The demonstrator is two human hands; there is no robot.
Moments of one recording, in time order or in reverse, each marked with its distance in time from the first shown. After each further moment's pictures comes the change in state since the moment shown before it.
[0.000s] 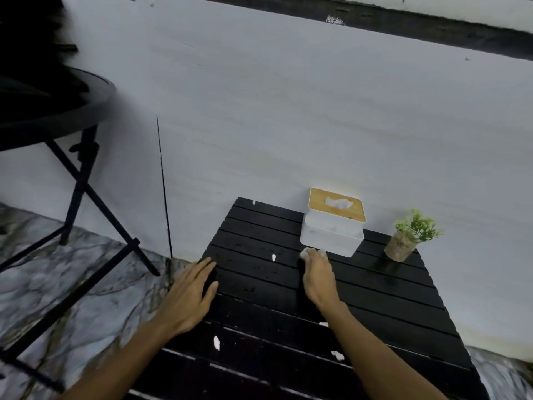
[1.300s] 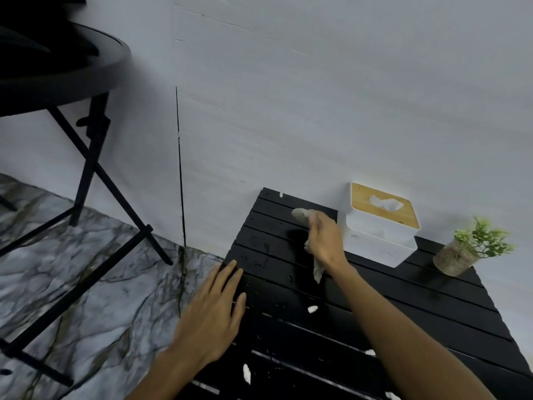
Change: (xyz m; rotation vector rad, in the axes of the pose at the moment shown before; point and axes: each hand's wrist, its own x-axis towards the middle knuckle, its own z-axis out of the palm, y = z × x) left_hand -0.003 0.000 0.010 0.048 0.076 0.016; right_hand 0.085 -0.071 0.041 0.263 -0.037 -0.099
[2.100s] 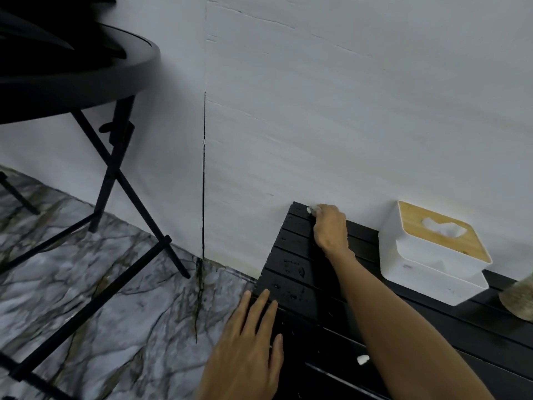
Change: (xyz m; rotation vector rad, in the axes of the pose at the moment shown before) left_hand 0.013 -0.011 0.010 0.119 -0.059 -0.014; right_hand 0.111 0.022 0.092 -0.376 -0.022 -0.006
